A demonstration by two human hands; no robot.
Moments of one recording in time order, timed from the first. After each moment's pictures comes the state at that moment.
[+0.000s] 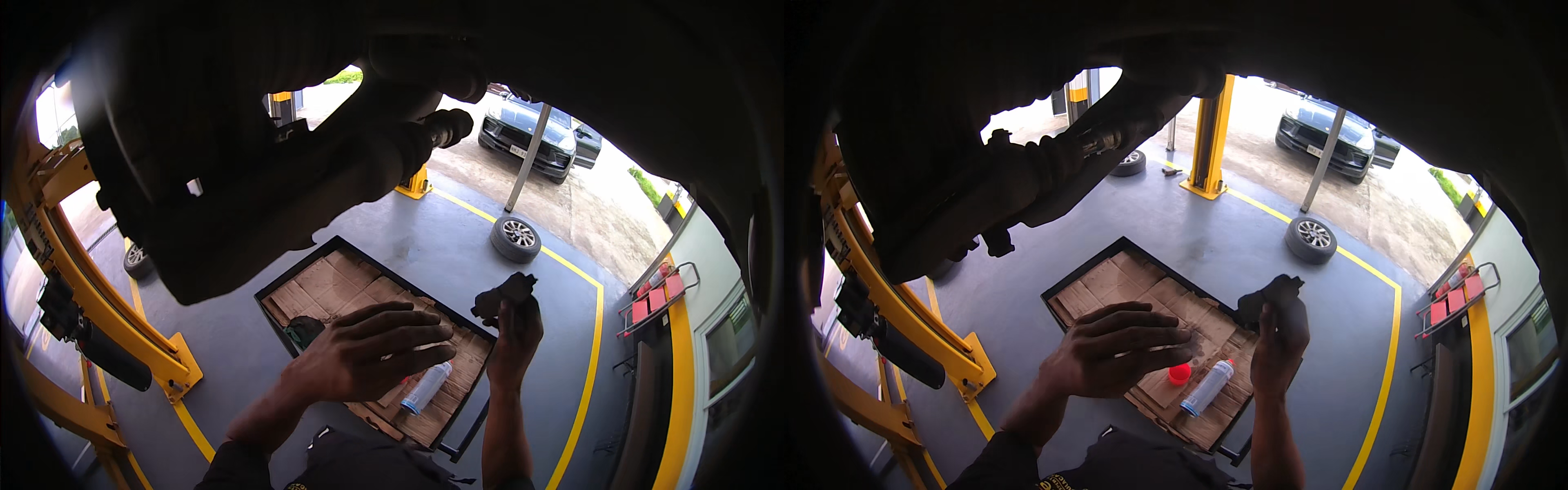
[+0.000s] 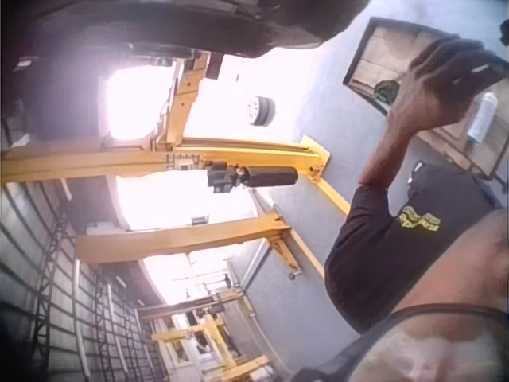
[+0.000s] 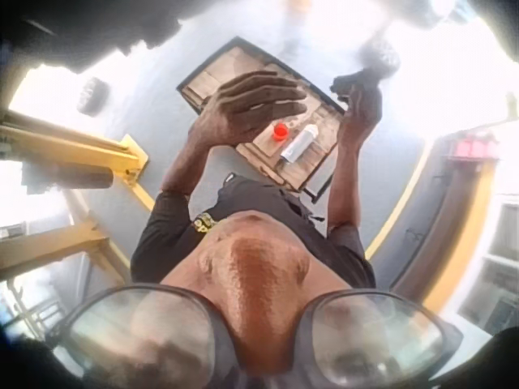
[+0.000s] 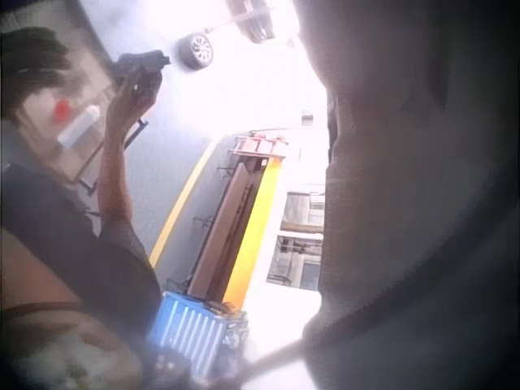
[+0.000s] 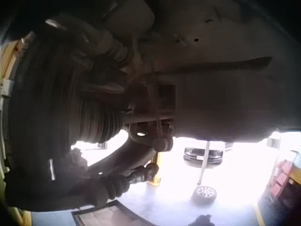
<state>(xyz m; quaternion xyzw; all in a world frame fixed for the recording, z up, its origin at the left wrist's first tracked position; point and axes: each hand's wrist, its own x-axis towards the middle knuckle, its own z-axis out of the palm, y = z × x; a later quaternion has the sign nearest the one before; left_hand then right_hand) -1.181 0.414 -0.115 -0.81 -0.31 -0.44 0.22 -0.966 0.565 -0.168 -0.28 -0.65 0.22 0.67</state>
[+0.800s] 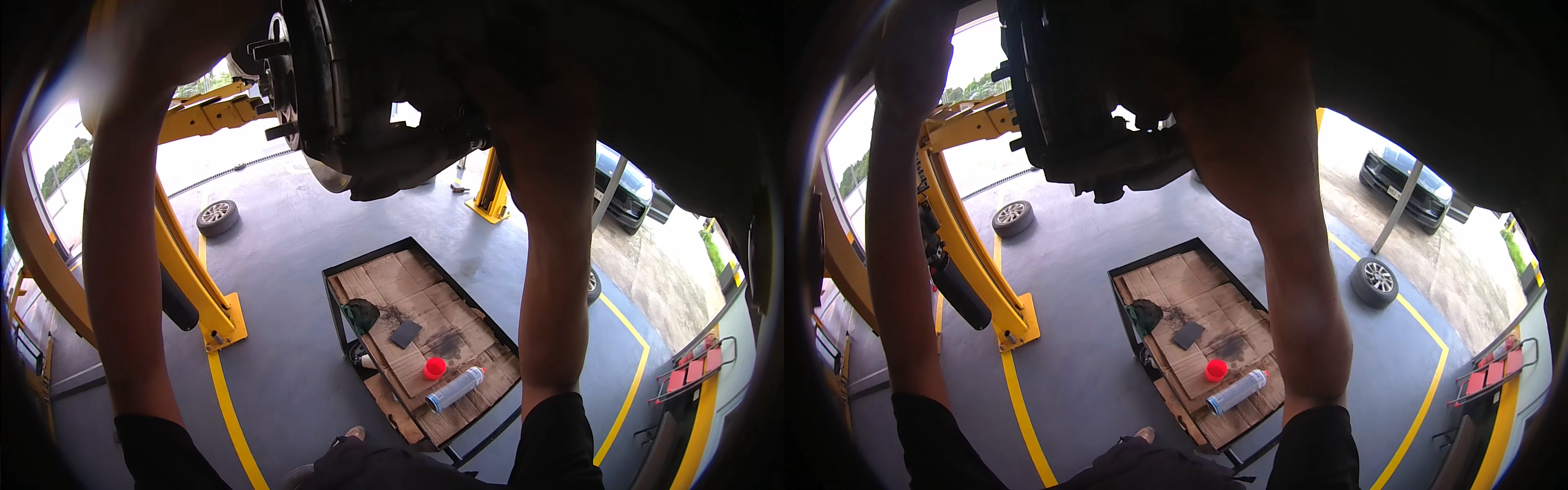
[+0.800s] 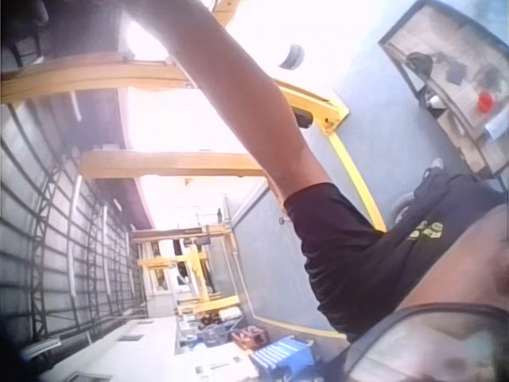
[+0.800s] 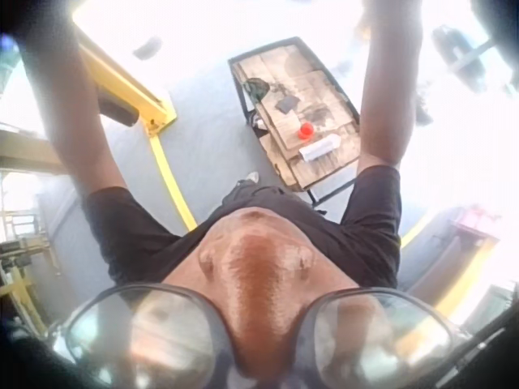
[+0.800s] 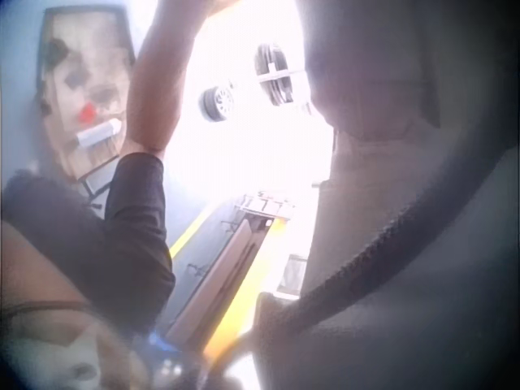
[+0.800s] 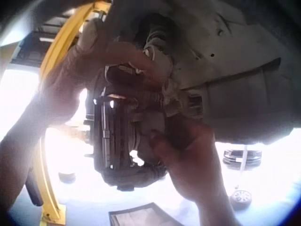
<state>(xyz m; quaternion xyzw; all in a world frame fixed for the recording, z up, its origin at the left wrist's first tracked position) -1.188 0.278 0.173 -0.74 -0.32 -0.31 0.51 -1.059 0.451 0.111 0.14 -0.77 0.28 0.55</state>
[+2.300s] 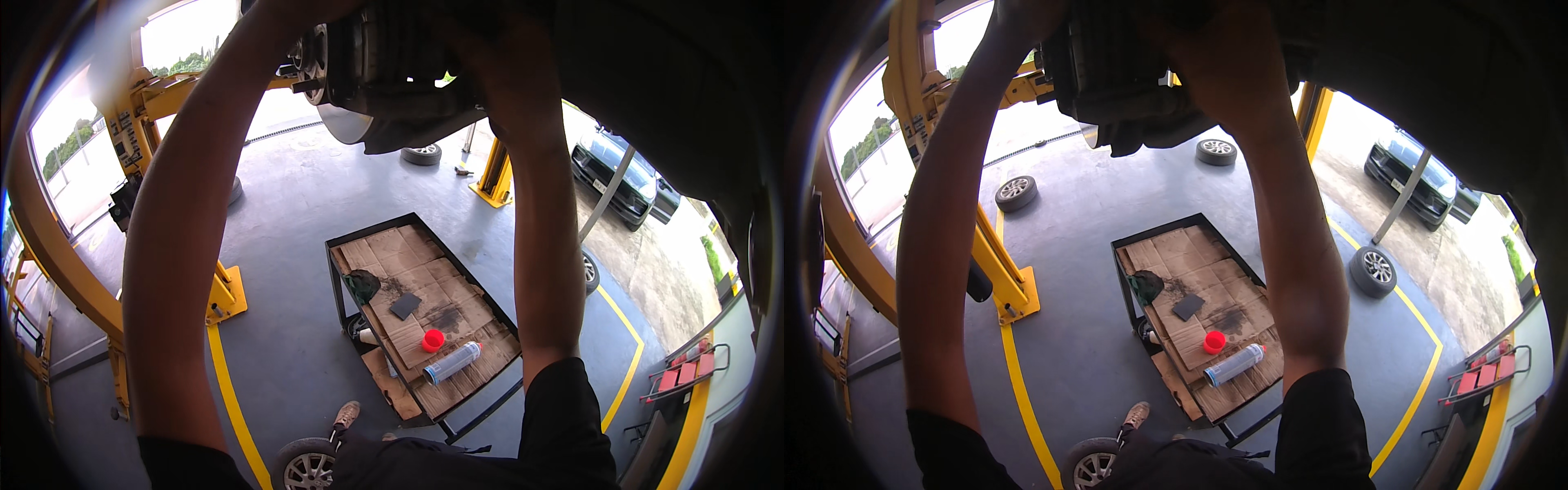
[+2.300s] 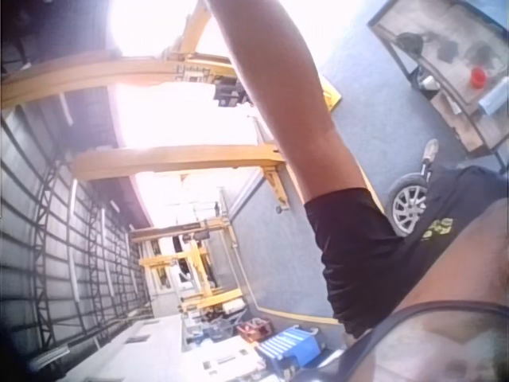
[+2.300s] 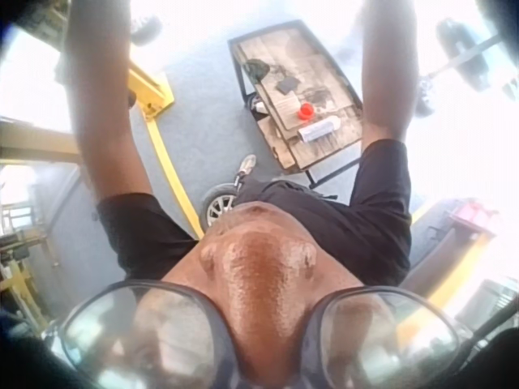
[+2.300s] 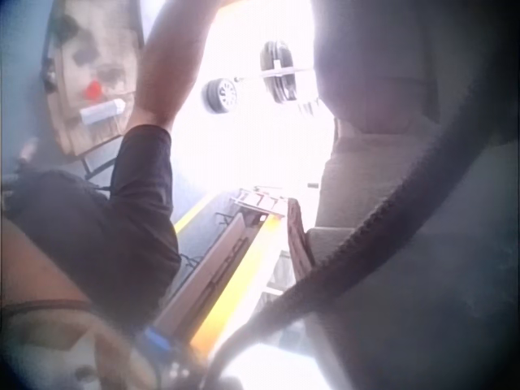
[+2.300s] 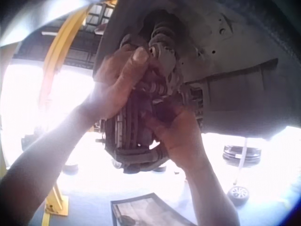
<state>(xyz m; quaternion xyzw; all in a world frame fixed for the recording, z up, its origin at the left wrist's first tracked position) -1.194 0.307 0.166 -0.61 -0.30 -0.49 0.55 -1.073 0.454 0.124 0.20 -0.81 0.32 0.45</state>
